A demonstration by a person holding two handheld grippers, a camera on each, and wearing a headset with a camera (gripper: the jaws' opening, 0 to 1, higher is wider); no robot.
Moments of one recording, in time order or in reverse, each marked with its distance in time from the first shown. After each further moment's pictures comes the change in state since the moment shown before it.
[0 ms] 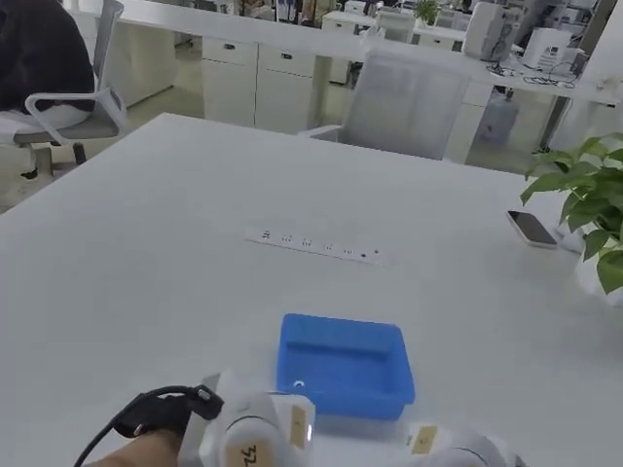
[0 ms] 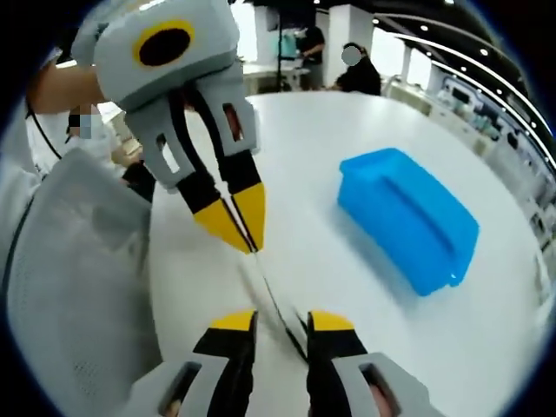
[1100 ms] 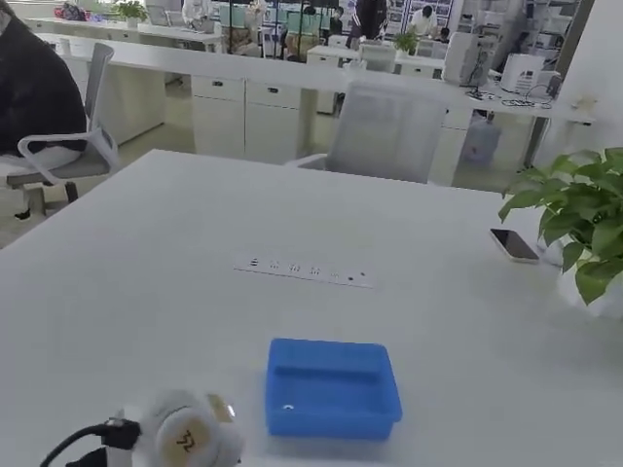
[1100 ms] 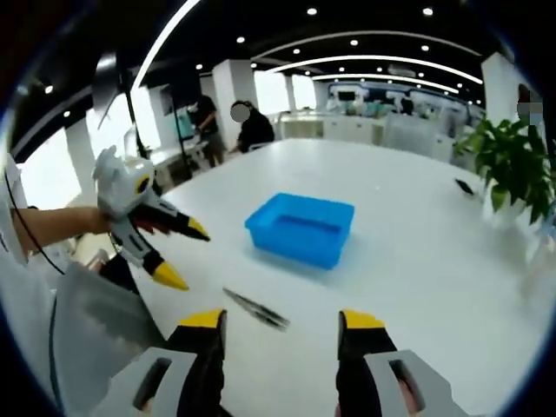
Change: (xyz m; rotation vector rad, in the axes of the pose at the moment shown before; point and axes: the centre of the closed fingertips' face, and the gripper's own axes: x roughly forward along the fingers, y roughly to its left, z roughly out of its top) left arm -0.064 0.015 -0.010 -0.573 -0.111 0.311; right arm -0.117 -0.031 -0.002 0.403 -0.323 -0.301
